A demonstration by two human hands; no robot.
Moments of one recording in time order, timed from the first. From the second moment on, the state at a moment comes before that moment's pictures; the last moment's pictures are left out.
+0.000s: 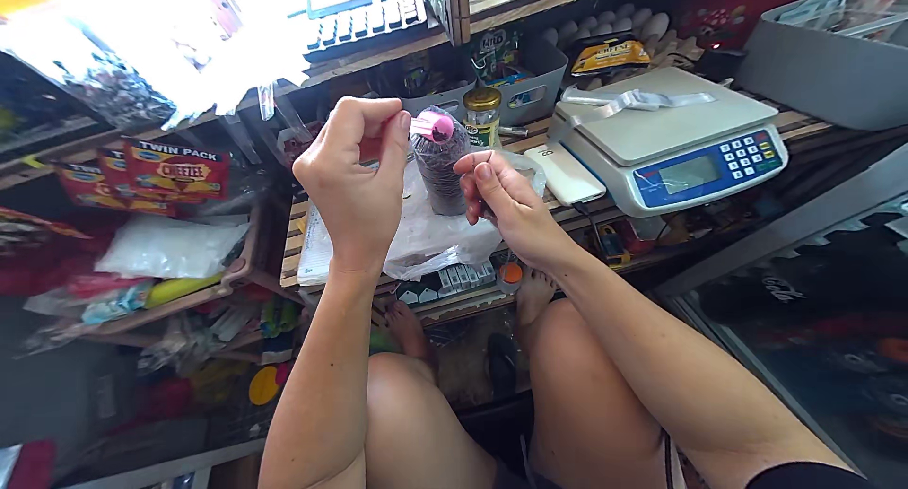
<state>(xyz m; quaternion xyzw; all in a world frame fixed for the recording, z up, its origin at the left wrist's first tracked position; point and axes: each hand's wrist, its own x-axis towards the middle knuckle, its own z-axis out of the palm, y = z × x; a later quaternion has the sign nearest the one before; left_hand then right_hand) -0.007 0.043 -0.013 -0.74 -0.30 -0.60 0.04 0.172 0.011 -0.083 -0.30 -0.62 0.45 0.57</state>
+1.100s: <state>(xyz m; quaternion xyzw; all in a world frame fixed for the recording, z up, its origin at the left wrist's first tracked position) 0.003 0.008 0.001 -0.78 -0.20 -0.60 0.06 0.176 0.009 -0.080 -0.21 -0.64 0.46 0.58</state>
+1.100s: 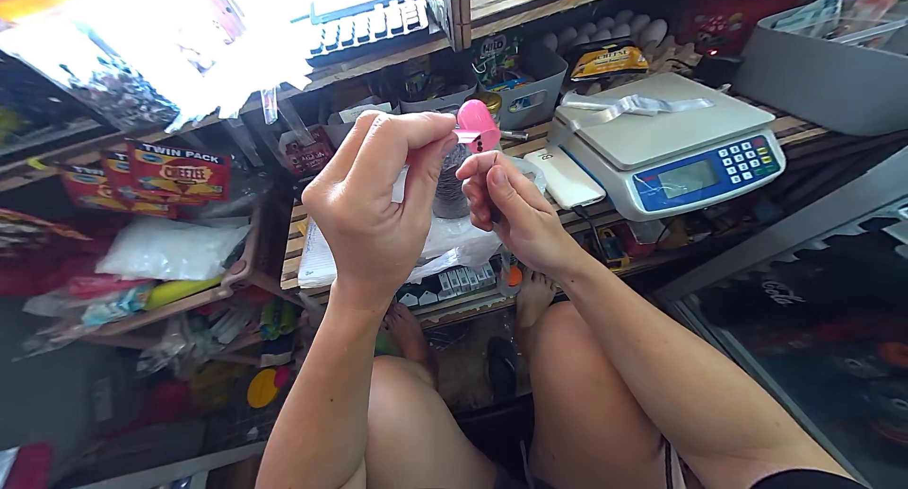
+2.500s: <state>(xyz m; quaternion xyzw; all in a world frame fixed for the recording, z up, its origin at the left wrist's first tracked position) -0.011 0.044 -0.022 -0.75 -0.26 -0.60 0.11 0.187 0.015 -0.080 -0.14 -0.50 0.63 0.58</state>
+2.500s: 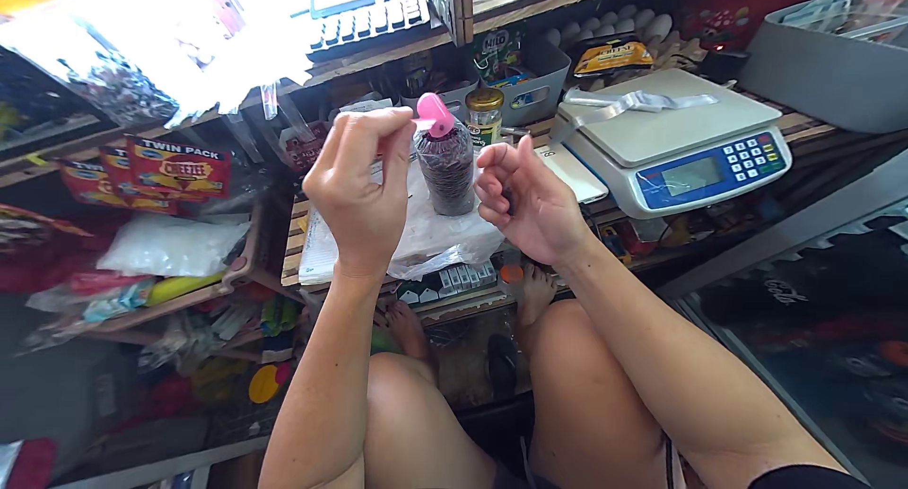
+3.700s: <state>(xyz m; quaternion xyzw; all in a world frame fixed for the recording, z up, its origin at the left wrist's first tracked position) -0.003 -0.004 0.004 -0.73 -0.30 -0.46 -0.40 0.183 -0.020 -0.048 -0.23 -0.69 0.39 0.57</state>
